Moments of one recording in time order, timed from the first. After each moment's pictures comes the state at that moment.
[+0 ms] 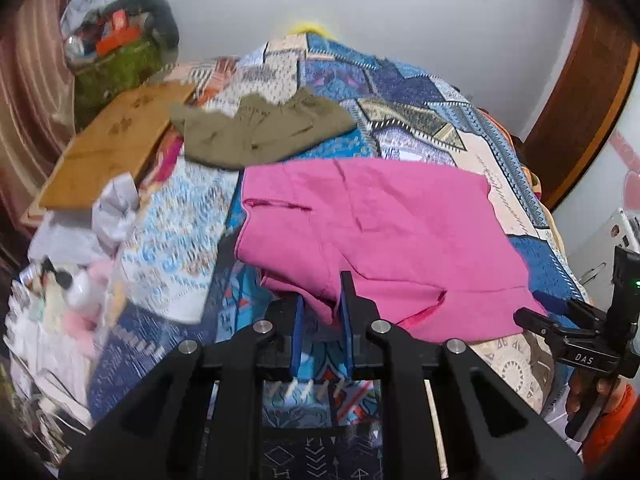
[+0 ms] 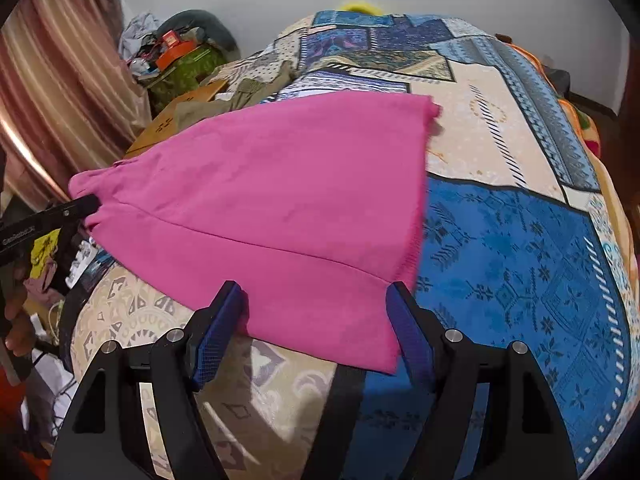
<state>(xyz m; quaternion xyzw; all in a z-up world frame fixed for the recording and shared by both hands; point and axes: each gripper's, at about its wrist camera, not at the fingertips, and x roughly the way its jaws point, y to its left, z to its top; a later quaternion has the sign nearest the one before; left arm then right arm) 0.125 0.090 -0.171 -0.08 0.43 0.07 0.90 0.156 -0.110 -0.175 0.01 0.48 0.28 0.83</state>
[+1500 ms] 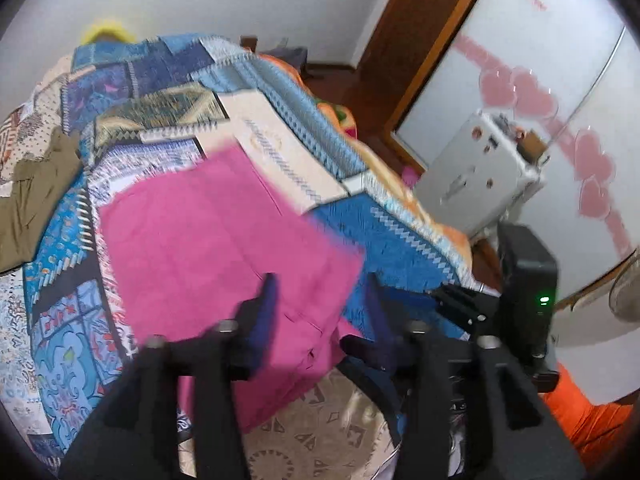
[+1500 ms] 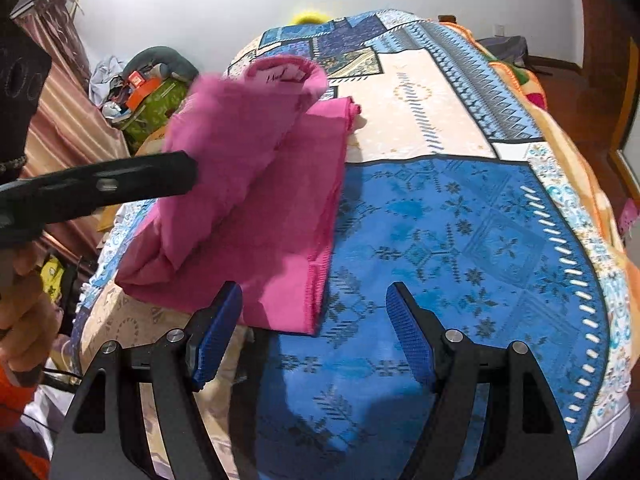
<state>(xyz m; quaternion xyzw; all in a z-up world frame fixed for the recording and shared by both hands) 0.205 -0.089 -0.148 -0.04 0.47 -0.25 0.85 0.149 -0.172 -0.168 0.08 0.48 0.23 0.84</state>
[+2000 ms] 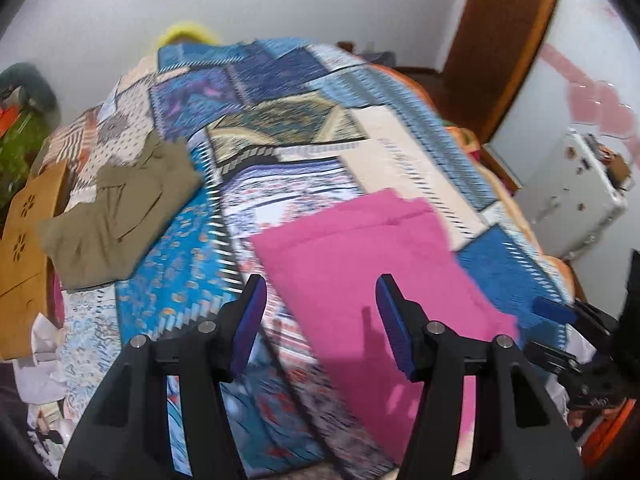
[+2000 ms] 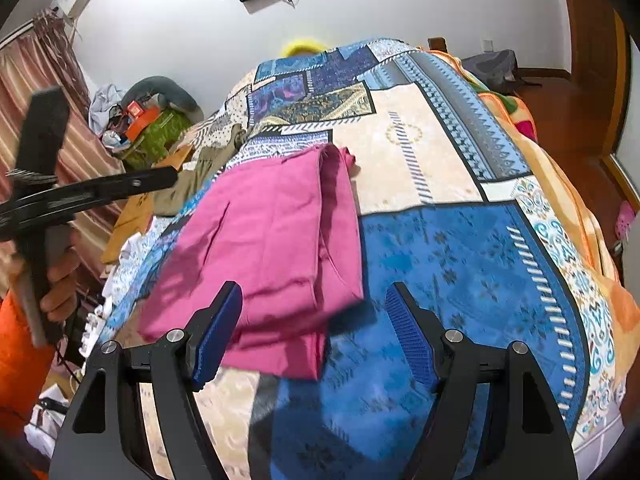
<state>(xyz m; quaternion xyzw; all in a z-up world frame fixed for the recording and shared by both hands) 0.289 0.000 -0.166 0.01 0.49 -0.10 0.87 0.167 -0.176 -0.143 0.11 0.44 0.22 0.86</state>
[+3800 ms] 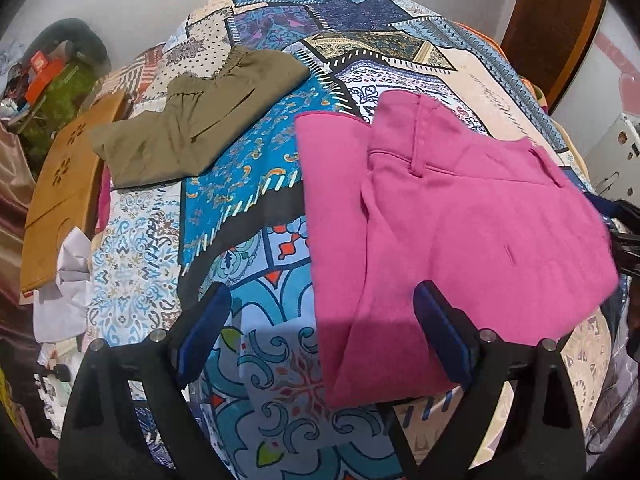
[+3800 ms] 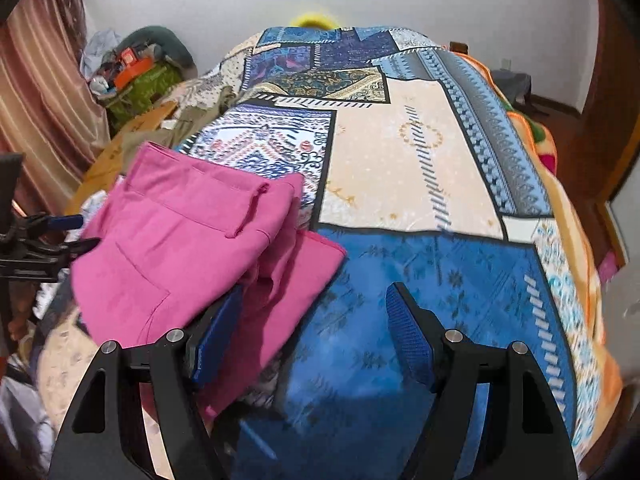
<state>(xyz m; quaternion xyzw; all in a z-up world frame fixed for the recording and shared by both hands) 0.218 0.079 -0.230 0.02 0.53 -0.01 0.85 0.210 -0.141 -0.172 -0.01 0.47 0.21 0.86</state>
